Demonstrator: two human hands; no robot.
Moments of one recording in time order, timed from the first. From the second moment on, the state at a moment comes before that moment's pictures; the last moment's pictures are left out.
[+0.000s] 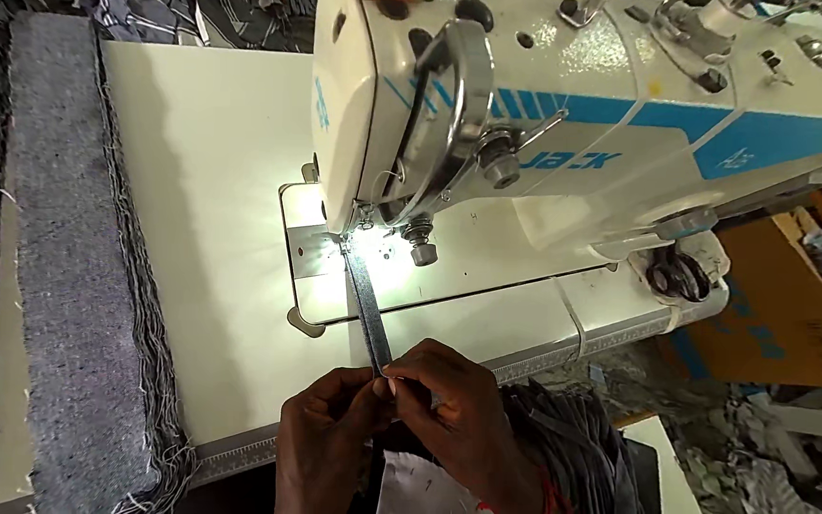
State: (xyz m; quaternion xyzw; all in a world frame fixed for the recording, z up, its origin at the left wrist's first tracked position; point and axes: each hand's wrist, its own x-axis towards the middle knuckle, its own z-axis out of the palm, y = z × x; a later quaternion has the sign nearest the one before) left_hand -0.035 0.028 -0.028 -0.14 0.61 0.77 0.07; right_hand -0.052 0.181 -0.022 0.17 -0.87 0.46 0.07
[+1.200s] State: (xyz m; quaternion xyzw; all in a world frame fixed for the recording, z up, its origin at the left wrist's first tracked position) left_hand -0.112 -0.014 -0.063 0.20 0.91 0.31 -0.16; right_hand -0.105 0.171 -0.059 0.26 -0.92 0.25 0.16
